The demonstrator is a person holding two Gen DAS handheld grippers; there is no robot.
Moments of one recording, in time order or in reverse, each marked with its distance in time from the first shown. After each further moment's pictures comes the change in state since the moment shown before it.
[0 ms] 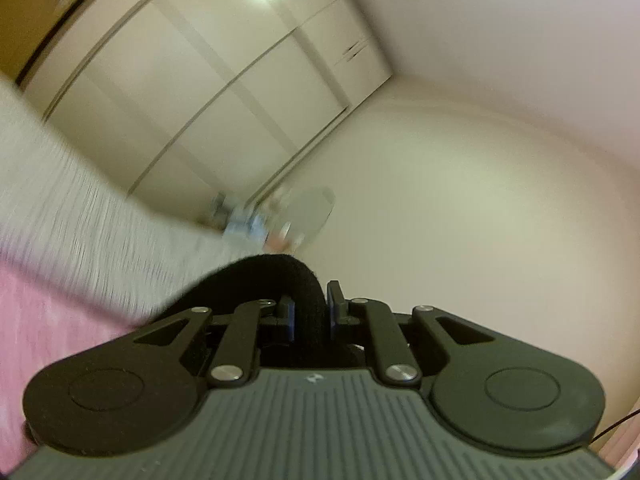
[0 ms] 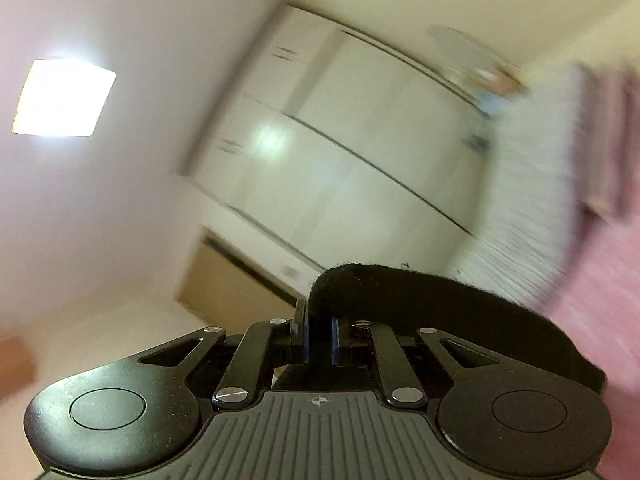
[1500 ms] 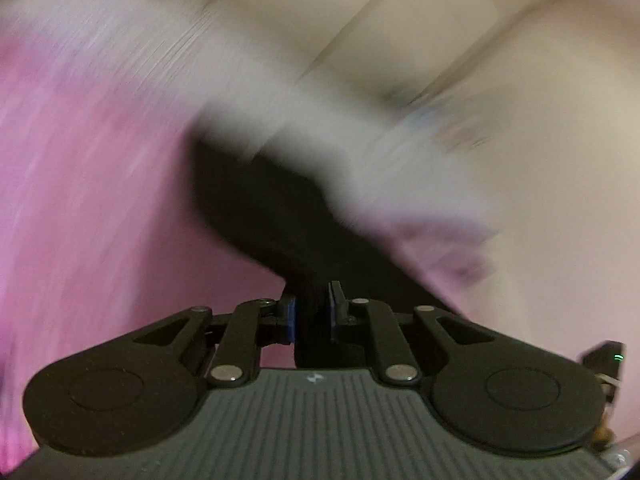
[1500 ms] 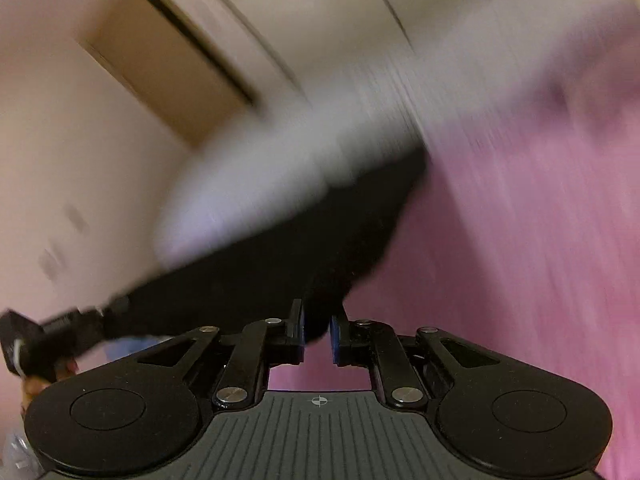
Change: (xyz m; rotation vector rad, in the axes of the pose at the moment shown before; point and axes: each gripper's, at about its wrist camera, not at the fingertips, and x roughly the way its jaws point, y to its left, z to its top) left arm -0.078 0.172 -0.170 -0.233 0.494 0.659; right arm 0.072 -0.123 -0.127 -0.151 0.977 -0.584
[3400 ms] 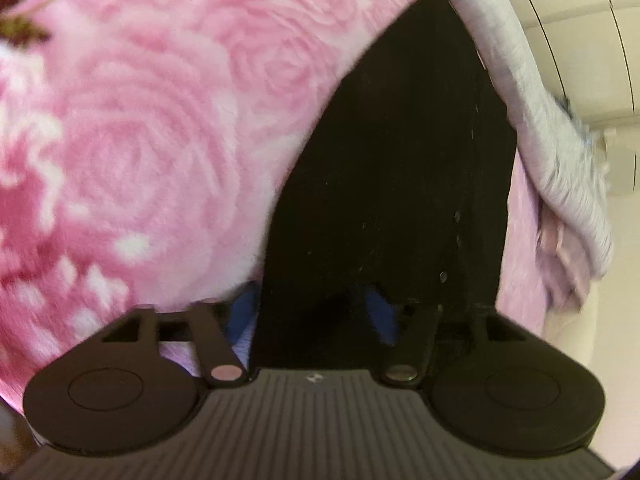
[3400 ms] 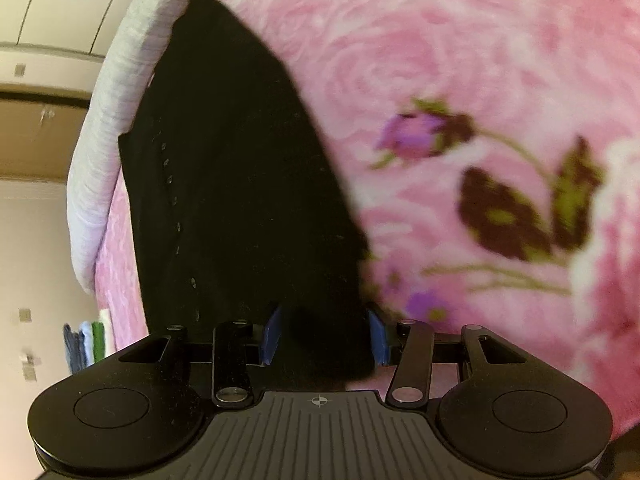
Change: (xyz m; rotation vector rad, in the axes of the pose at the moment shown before) left arm 0.150 0.179 -0.116 -0.374 0.093 0.094; right arm 0.189 -0.201 -0.180 0.482 -0.001 0.055
